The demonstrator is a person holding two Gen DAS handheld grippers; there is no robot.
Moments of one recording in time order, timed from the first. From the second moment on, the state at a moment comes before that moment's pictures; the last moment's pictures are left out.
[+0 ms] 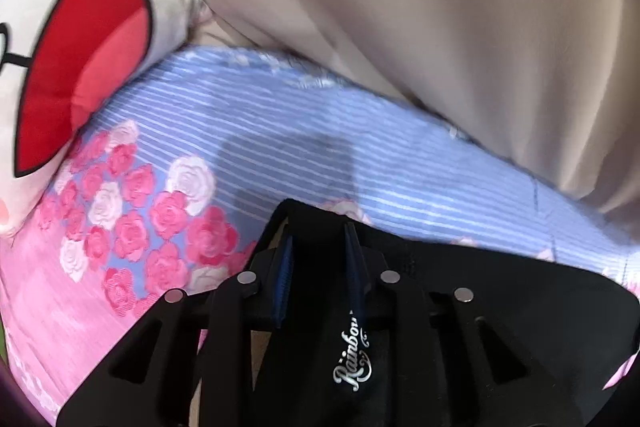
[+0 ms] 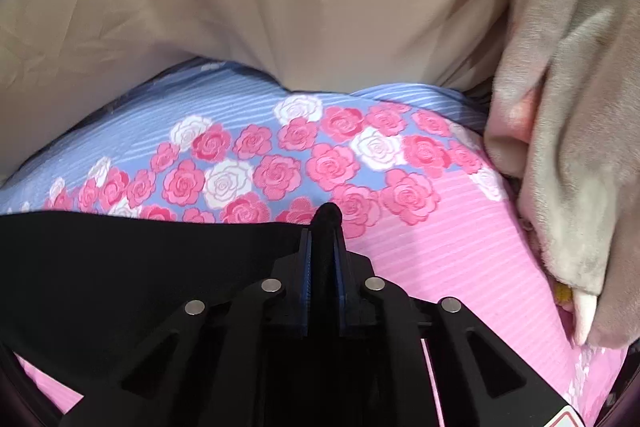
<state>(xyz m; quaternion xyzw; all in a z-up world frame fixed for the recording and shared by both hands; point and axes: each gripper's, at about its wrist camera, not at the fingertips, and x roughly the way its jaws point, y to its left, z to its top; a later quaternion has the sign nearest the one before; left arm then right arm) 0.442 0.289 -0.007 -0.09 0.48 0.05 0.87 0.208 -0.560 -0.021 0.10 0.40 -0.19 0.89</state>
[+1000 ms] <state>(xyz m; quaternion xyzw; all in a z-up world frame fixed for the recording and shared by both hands) 0.115 0.309 0.048 -0.10 0.43 0.00 0.90 -0.015 -0.508 0.022 0.09 0.34 -0.12 0.93</state>
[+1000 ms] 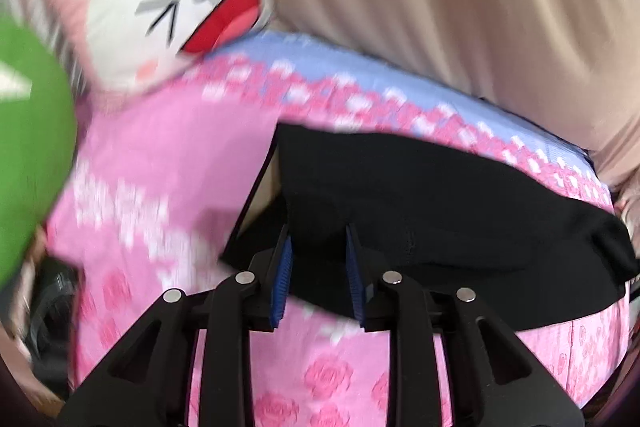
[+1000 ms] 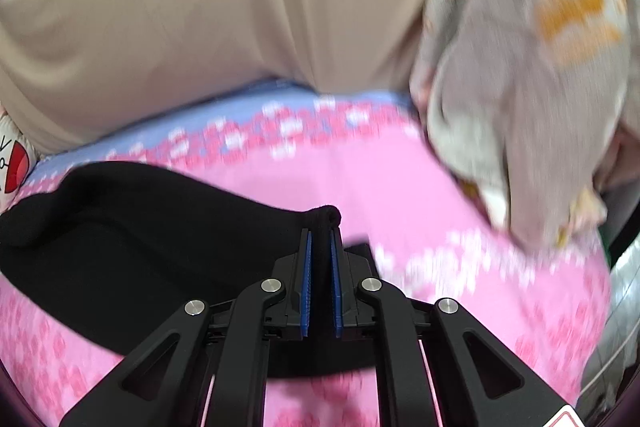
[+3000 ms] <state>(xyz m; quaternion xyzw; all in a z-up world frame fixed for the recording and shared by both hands) 0.129 0.314 -0.010 -0.27 0.54 0.00 0.80 -0.096 -0.487 -0.059 0.54 0.34 0.01 0.77</state>
